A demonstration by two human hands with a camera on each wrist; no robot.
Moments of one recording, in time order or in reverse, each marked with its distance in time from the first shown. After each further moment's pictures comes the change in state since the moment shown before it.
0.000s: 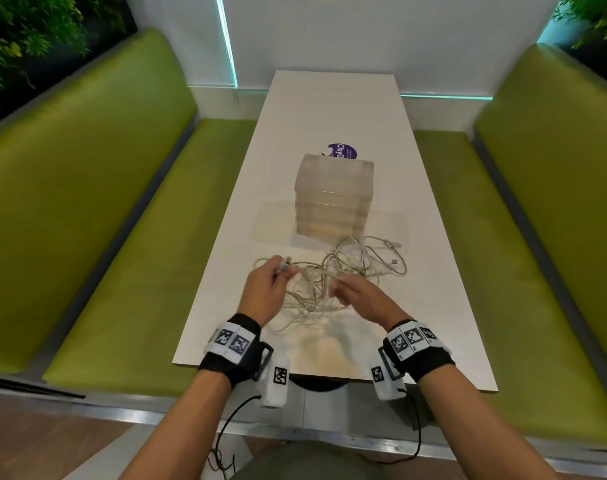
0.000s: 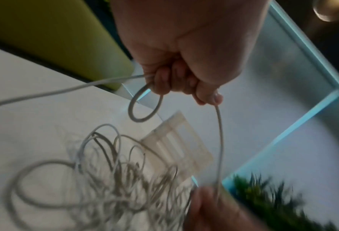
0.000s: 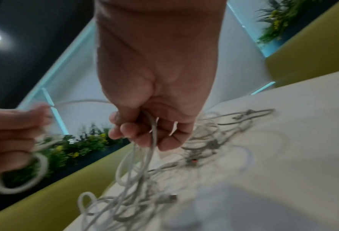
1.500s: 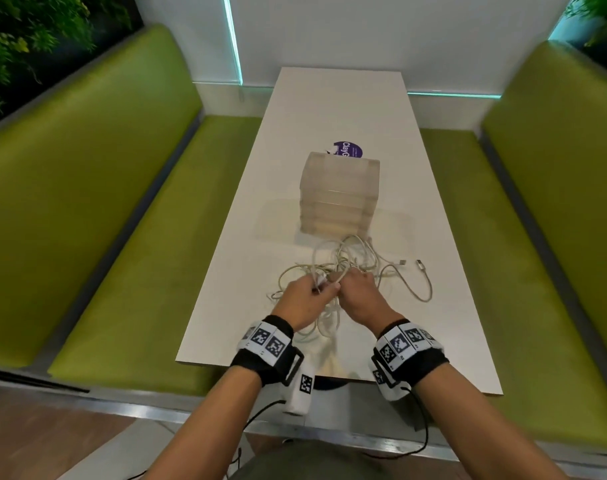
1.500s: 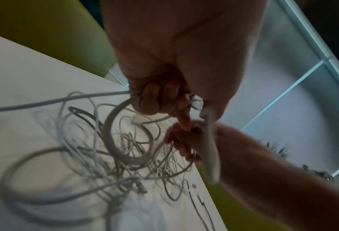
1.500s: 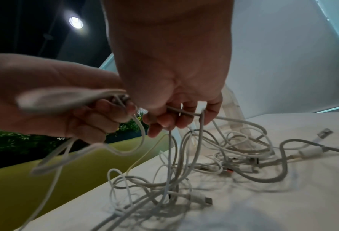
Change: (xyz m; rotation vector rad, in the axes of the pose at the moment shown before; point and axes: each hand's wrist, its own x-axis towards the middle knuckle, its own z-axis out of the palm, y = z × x) left_hand -0.005 0.025 0.036 0.006 -0.334 -0.237; right_hand 0.009 -0.026 0.012 -0.630 0.026 0.113
